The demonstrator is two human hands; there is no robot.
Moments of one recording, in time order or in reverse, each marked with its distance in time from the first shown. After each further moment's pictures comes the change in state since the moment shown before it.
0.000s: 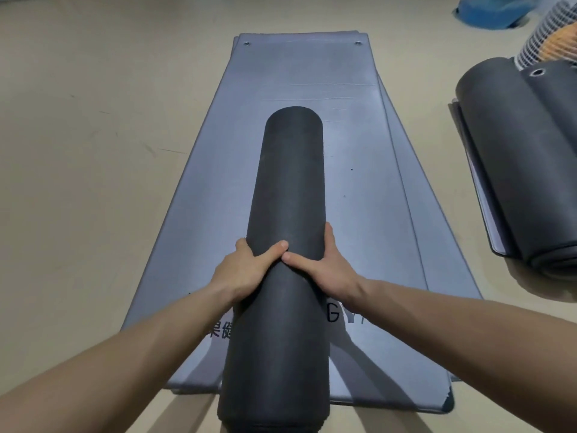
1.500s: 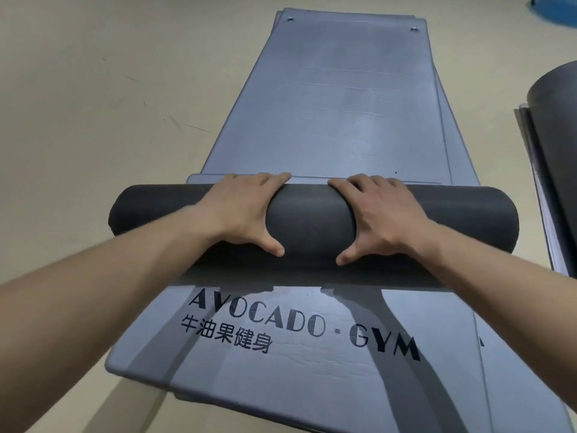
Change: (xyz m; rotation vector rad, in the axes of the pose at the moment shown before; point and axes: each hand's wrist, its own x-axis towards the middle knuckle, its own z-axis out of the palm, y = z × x) left_hand 0.072 0.029 -0.090 1.002 0.012 0.538; right_hand 0.070 -0.097 -0.031 -1.640 -0.065 -0.378
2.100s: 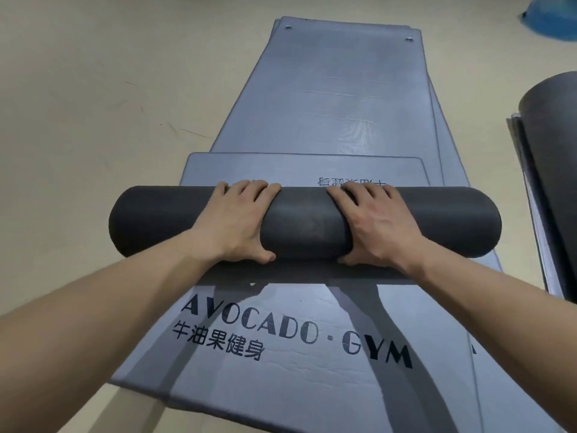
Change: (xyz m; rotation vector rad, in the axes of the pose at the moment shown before) left_hand -0.001 0.001 0.026 0.149 0.177 0.007; right_hand -0.002 0.009 0.027 -0.133 0.181 -0.026
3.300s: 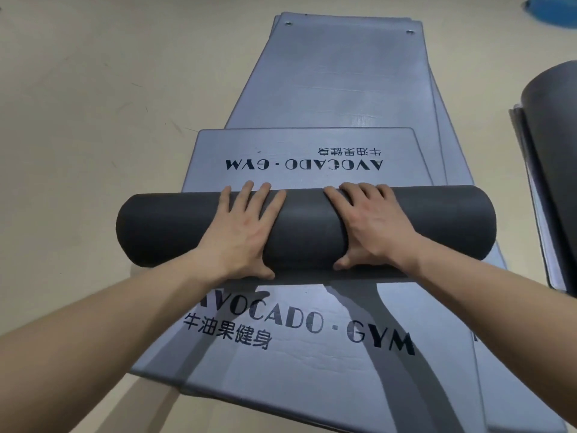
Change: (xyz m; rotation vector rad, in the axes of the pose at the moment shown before) left_hand -0.028 0.017 0.012 0.079 -0.040 -0.027; right_hand -0.001 -0.013 0.000 0.017 -0.092 0.014
